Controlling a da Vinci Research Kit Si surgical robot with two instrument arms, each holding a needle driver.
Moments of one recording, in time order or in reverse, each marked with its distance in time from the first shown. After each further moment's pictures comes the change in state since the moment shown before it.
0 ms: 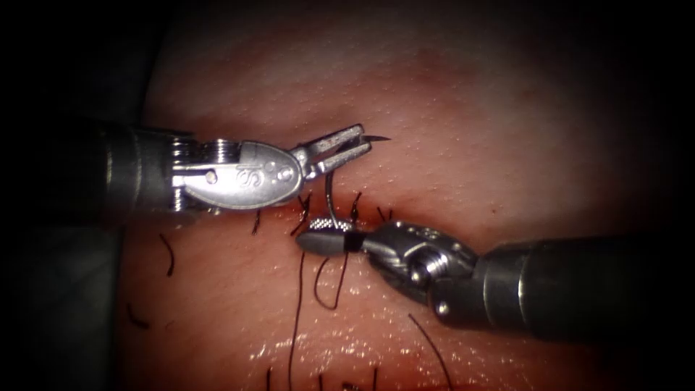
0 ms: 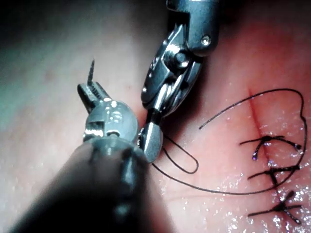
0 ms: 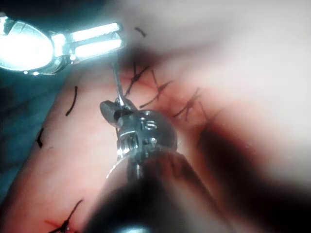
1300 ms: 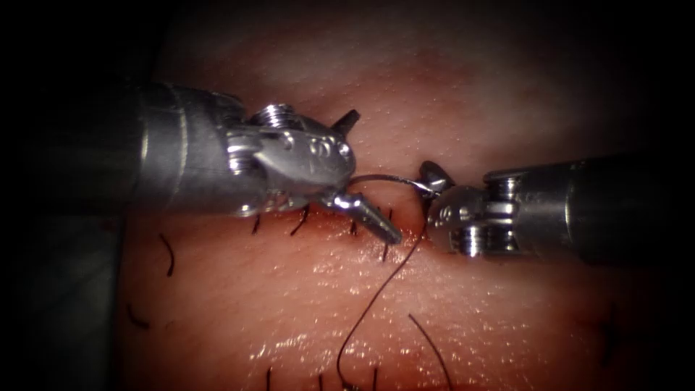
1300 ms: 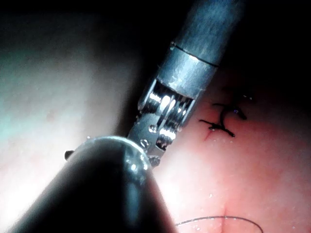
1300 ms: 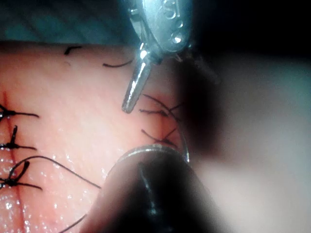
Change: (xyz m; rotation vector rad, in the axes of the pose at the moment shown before) right arm 0.002 0.001 -0.004 -0.821 -0.440 -1.446; left arm 0.005 0.001 0.002 -0.286 -0.693 -0.228
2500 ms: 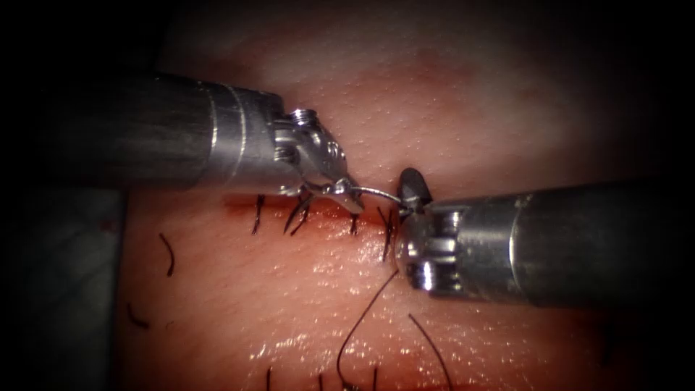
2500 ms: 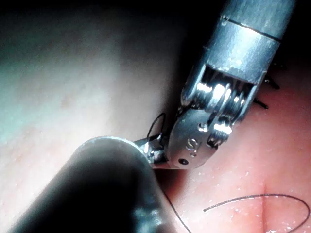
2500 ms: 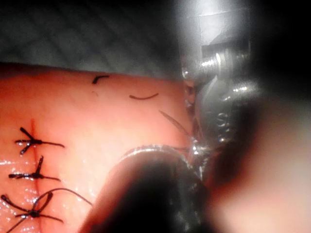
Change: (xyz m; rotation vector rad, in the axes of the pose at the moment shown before) right arm 0.003 -0.002 -0.002 -0.156 -0.071 -0.157; left arm -0.004 -0.003 0.007 -0.202 -0.240 0.048
